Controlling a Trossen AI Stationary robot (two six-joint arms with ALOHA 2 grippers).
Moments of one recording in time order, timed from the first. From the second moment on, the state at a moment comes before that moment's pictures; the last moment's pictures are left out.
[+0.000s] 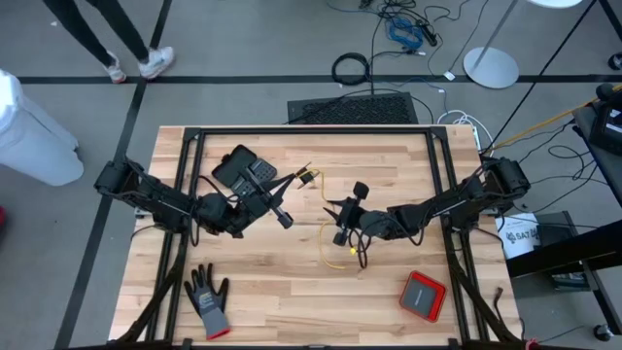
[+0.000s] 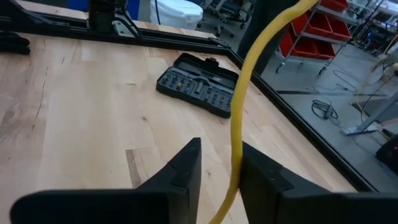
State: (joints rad) left arm -0.25 1.47 0.68 1.34 -0.74 0.82; right arm 0.24 1.56 0.69 0.50 0.71 -0.02
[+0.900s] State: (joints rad) left arm -0.25 1.47 0.69 1.34 -0.74 0.82; right arm 0.30 1.56 0.70 0.50 0.81 -0.09
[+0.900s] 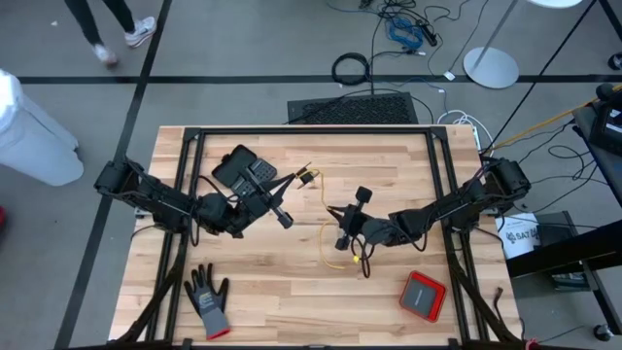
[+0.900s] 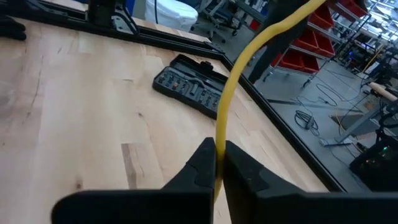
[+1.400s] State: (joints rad) left arm -0.25 1.47 0.69 1.34 -0.74 0.78; right arm 0.30 1.56 0.71 0.49 0.80 -0.04
